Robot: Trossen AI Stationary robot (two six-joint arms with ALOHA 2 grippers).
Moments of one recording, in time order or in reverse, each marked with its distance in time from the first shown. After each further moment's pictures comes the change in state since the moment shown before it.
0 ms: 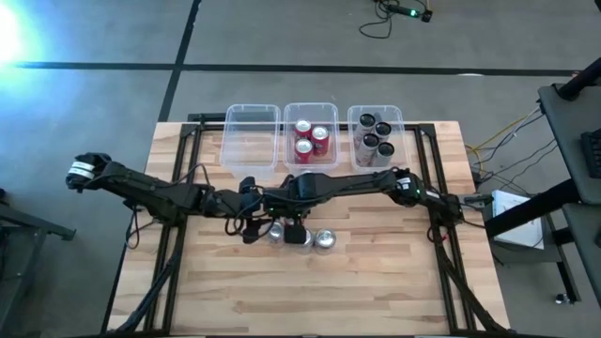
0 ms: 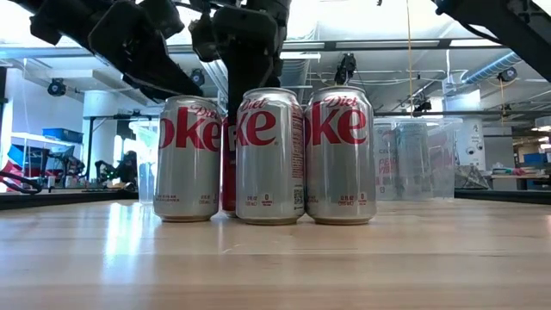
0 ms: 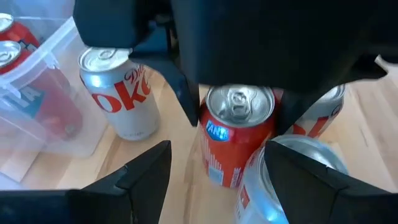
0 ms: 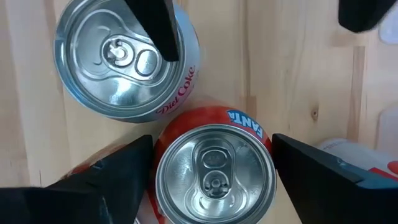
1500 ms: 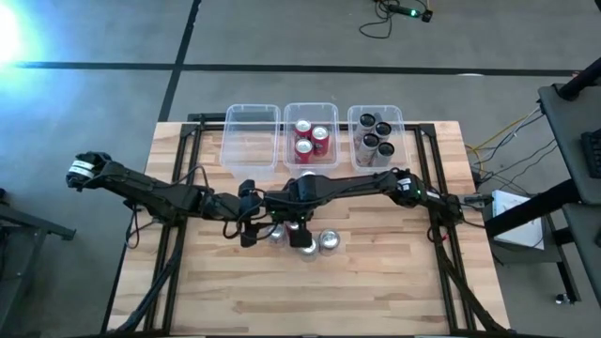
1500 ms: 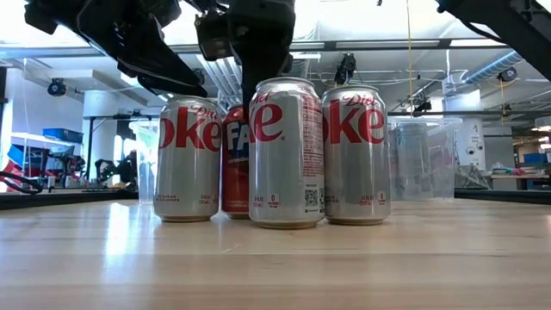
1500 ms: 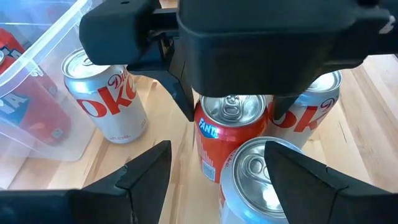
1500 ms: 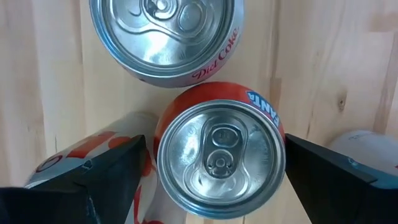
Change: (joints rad) left arm -0.037 -0.004 0.033 -0.051 -0.003 -0.014; right arm 0.013 -0.011 -0.017 -0.035 -0.061 -0.054
